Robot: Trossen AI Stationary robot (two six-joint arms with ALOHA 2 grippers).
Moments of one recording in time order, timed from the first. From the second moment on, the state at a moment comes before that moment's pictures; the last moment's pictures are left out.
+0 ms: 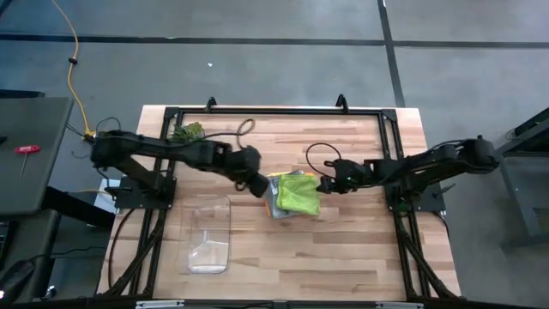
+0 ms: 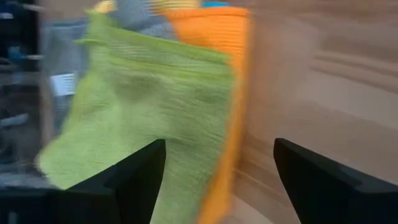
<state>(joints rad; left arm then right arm) 0.10 1.53 1.24 -0.73 -0.08 -0.88 -0.05 1.24 0.41 0.02 -0.04 1.31</state>
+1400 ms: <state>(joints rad) 0.07 2.01 1.31 -0.63 0.03 -0.68 0.01 1.78 0.59 0.52 -0.11 1.36</state>
